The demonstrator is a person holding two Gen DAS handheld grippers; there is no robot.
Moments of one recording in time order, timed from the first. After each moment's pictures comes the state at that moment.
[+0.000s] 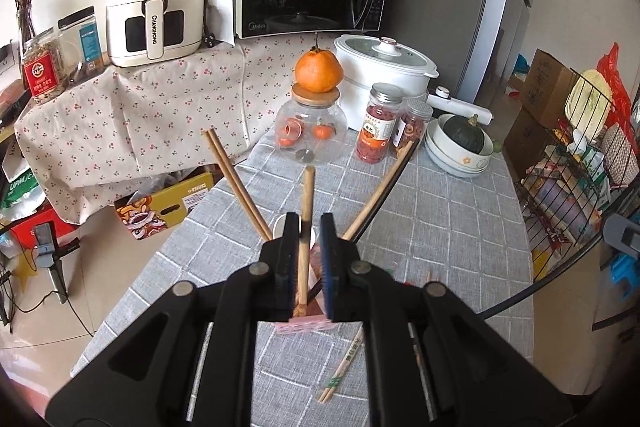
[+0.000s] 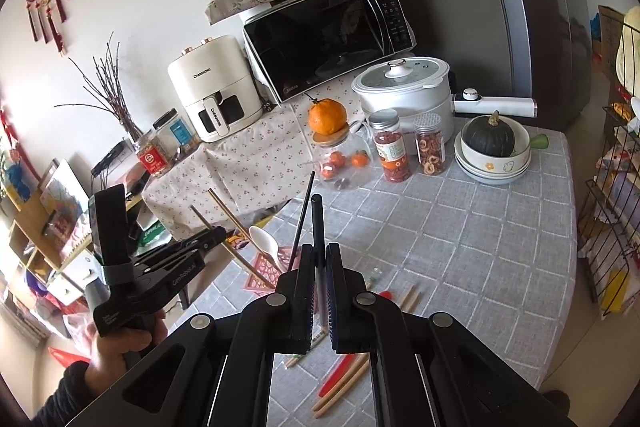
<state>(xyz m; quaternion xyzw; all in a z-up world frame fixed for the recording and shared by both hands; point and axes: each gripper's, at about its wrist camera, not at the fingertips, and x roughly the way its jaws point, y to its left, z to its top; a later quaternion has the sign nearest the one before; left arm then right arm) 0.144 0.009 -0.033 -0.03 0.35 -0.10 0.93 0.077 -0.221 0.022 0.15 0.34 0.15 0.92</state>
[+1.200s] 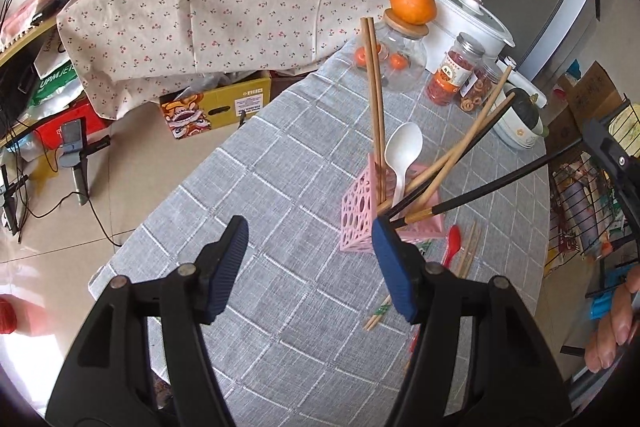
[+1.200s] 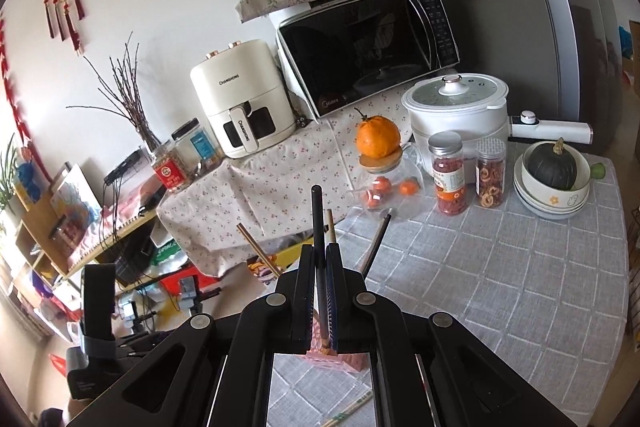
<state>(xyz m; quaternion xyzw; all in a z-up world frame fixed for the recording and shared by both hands) 0.135 0.079 -0.064 -0.09 0.49 -0.02 0.87 0.148 -0.146 0.006 0.15 0.31 0.18 0.92</state>
